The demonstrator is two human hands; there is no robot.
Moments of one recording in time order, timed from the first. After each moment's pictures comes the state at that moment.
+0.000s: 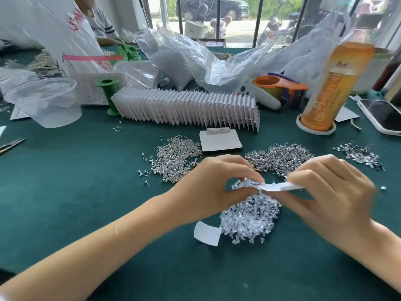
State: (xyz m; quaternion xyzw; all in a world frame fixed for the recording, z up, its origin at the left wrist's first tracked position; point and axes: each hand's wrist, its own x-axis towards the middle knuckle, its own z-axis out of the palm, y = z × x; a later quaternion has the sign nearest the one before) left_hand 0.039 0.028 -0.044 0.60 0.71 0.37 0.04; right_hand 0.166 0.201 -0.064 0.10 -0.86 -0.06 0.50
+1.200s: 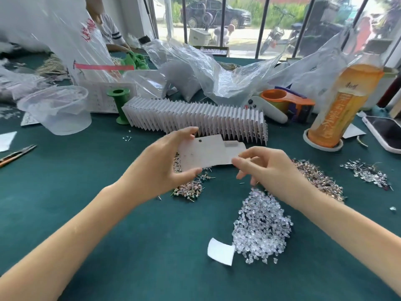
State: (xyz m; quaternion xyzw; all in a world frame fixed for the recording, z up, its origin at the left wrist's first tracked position) left_hand -0.039 -0.035 -0.033 0.47 0.83 0.31 -0.07; right_hand 0.082 0.171 -0.034 -0.14 -0.86 0.48 0.11
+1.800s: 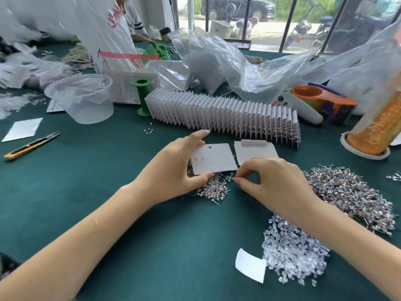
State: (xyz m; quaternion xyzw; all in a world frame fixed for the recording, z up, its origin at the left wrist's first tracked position) left_hand -0.064 -0.052 -0.065 0.44 0.85 0.28 -0.06; right_hand 0.054 0.140 -0.053 -0.04 -0.97 0.17 0.15
